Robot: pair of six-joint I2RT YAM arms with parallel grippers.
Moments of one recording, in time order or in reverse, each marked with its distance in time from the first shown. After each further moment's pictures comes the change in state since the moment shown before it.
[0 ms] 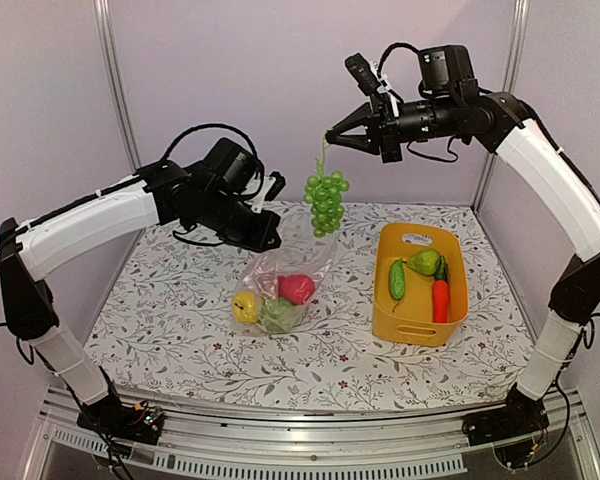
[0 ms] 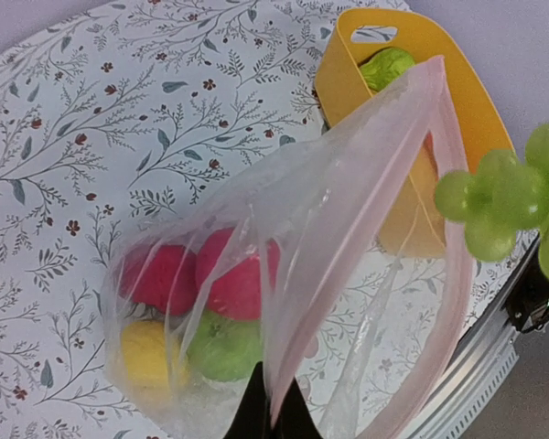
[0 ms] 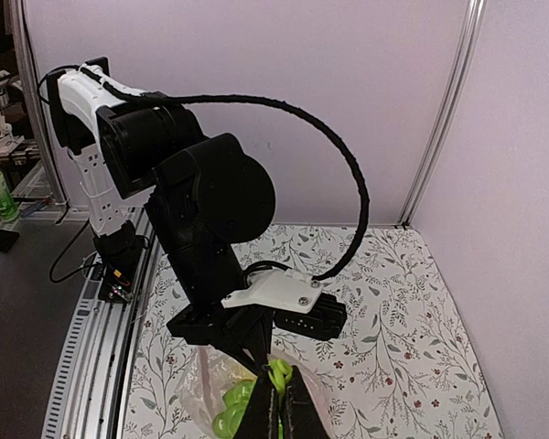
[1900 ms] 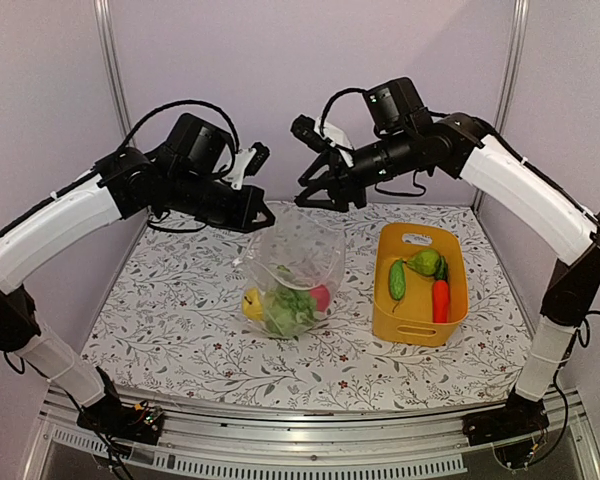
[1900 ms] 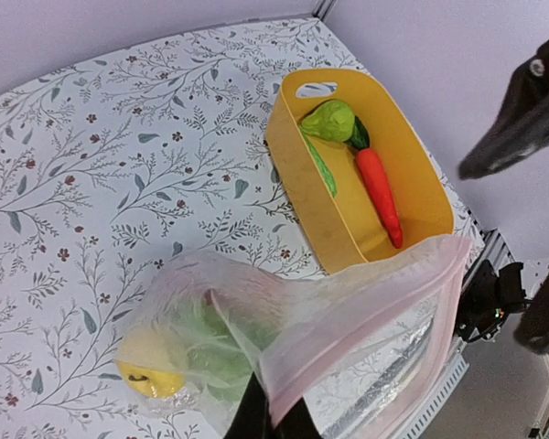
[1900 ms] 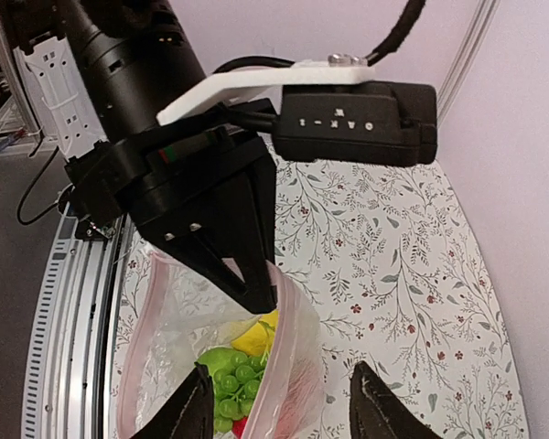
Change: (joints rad) left arm -0.007 -0.134 0.028 0.010 0.064 -0.040; right arm 0.156 0.082 -0.087 -0.052 0.238 -0.076
